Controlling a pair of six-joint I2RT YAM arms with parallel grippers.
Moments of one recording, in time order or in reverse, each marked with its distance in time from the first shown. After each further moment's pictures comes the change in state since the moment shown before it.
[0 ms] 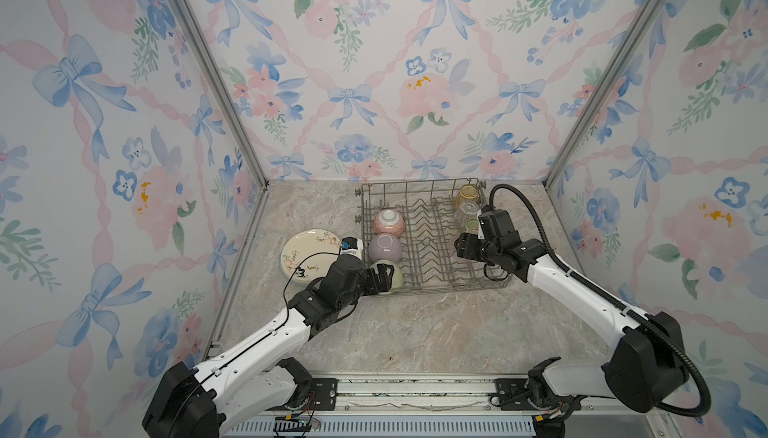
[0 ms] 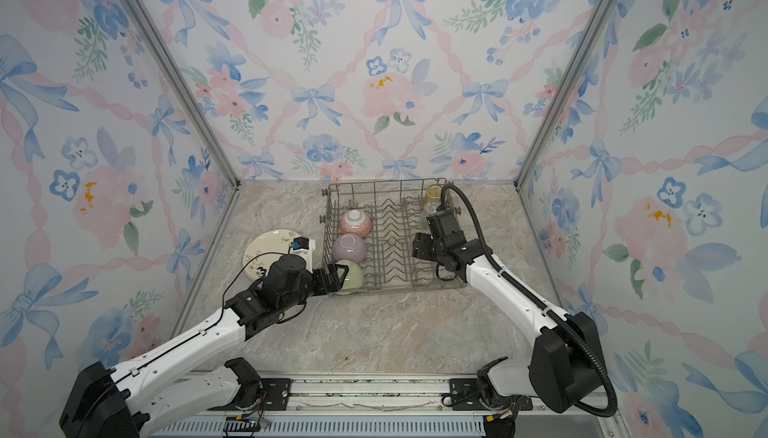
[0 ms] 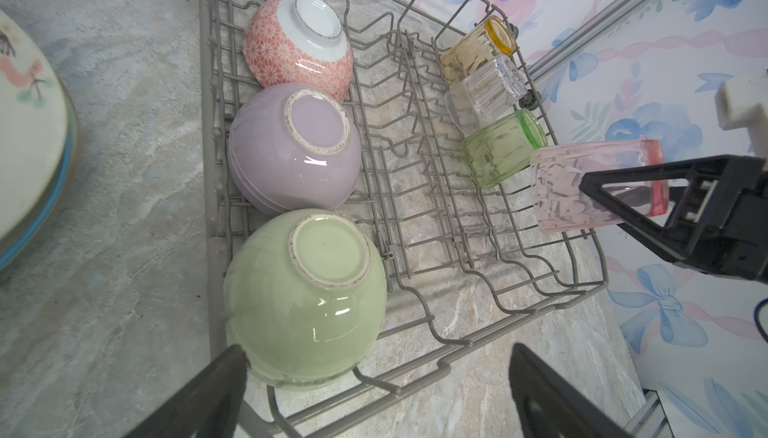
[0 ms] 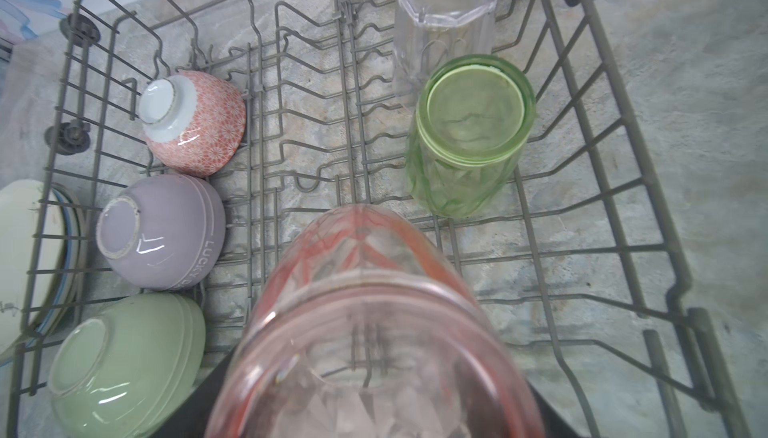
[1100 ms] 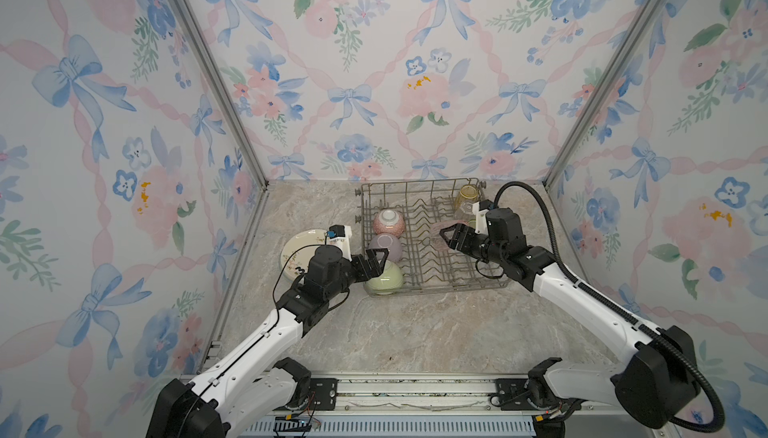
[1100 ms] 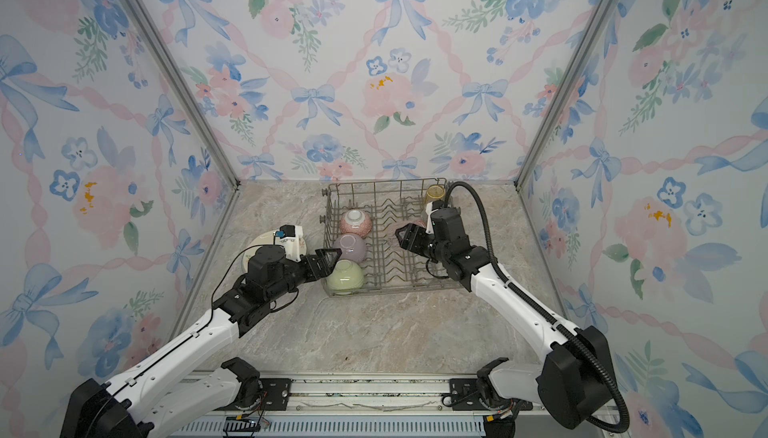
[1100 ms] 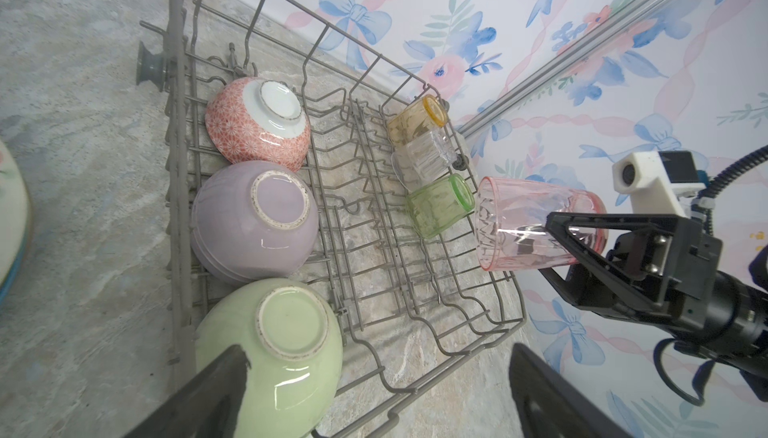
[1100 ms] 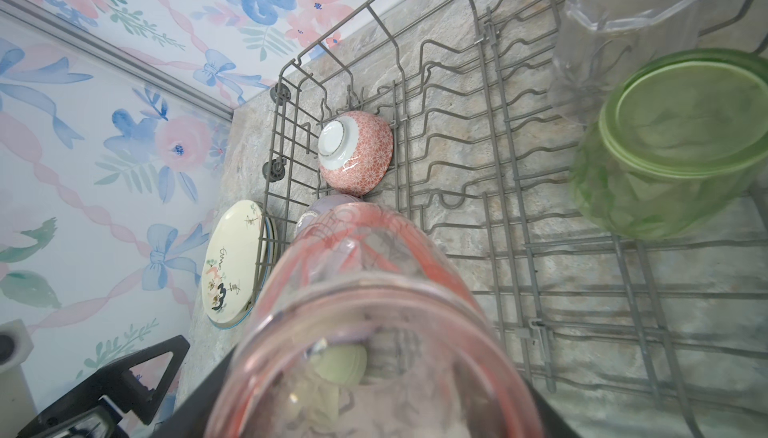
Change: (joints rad) left arm 0.166 -0.054 -0.023 0.168 0.209 -0.008; right arm 0.027 -0.068 -0.053 0.238 -0.245 0.201
